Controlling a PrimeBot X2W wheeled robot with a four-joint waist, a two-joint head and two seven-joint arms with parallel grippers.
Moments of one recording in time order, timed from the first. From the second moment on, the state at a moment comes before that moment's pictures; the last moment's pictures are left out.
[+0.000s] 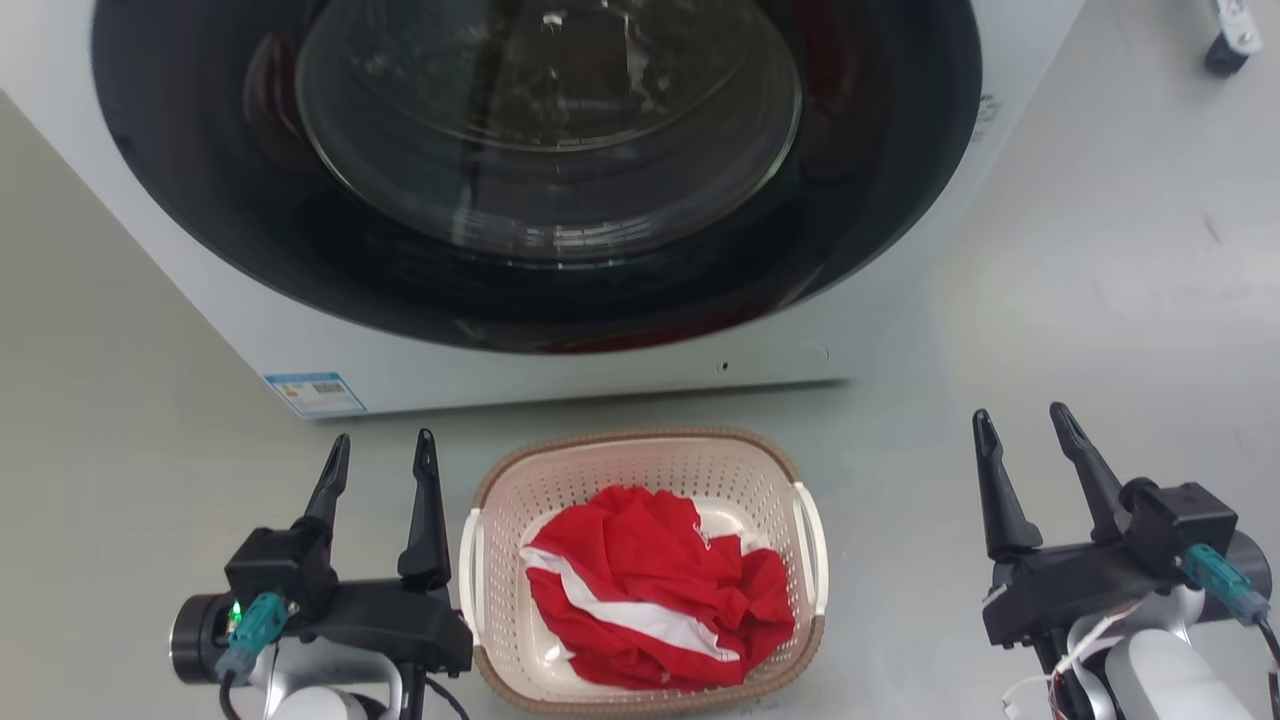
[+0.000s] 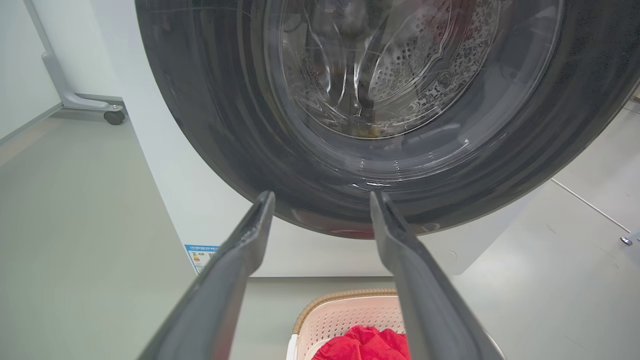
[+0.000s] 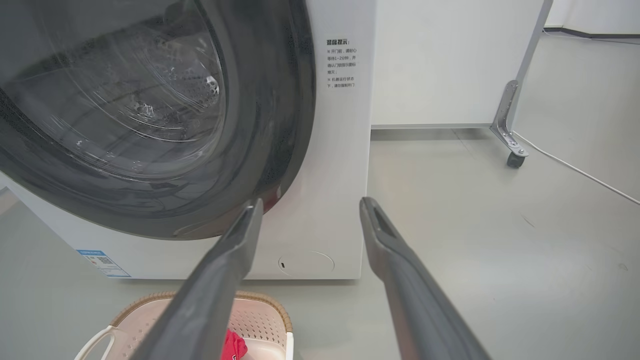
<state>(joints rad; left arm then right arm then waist) -0.15 0.06 -0.18 0.13 -0.31 0.12 -0.13 -0.22 -0.24 0.27 0.21 0.35 -0.06 -0.18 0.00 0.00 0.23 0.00</state>
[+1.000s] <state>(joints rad) -0.47 0.05 -0.18 0.46 -0.37 0.10 -0.02 -0.52 -0.17 0.33 0.43 0.36 -0.01 -0.12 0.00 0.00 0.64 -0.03</state>
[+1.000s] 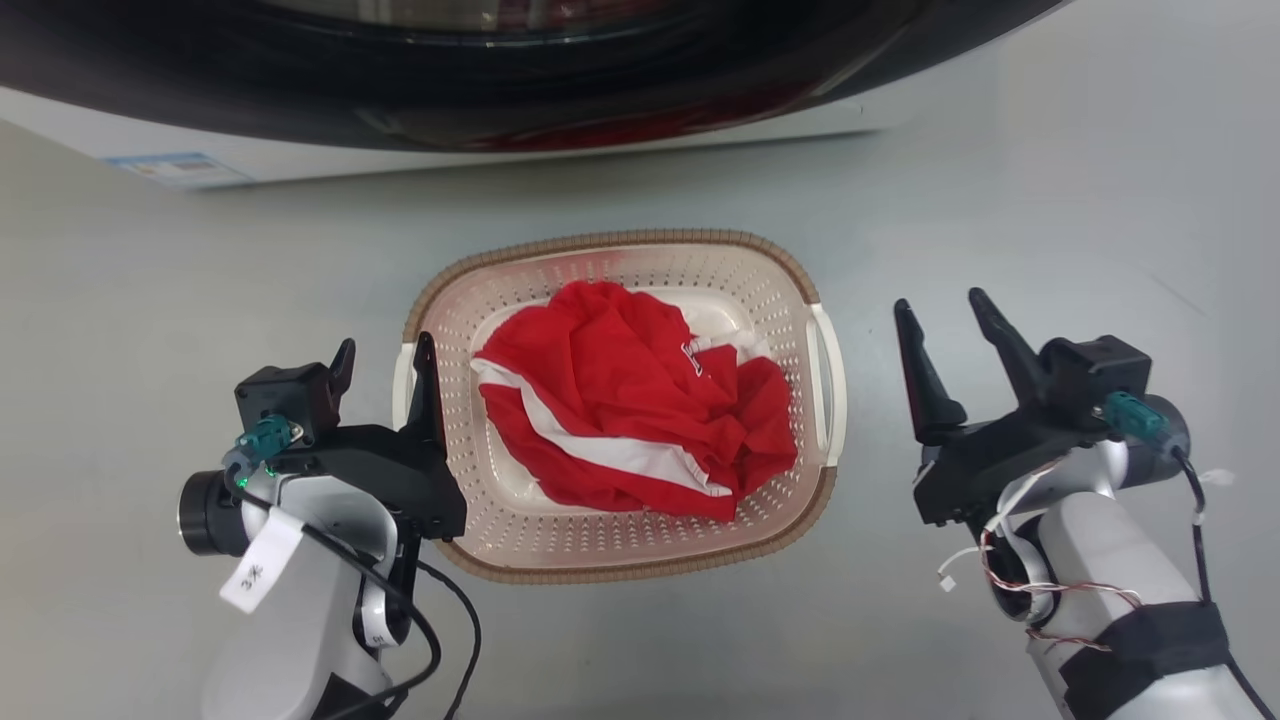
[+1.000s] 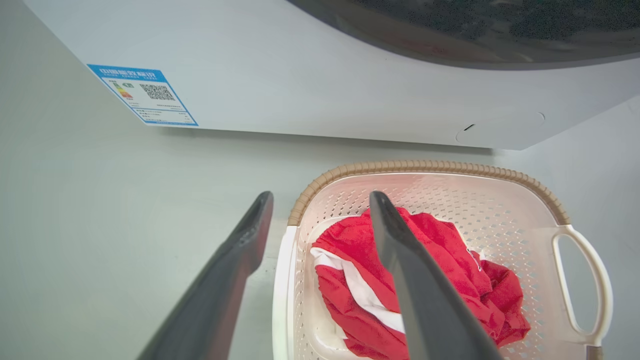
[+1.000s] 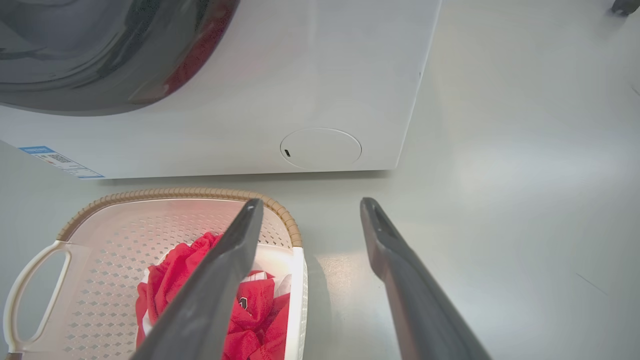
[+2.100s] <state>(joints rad) -0.75 0.09 -0.17 0.86 -0.40 0.01 0.06 -0.74 -0.09 0.41 0.72 0.34 0.05 -0.12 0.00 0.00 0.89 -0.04</state>
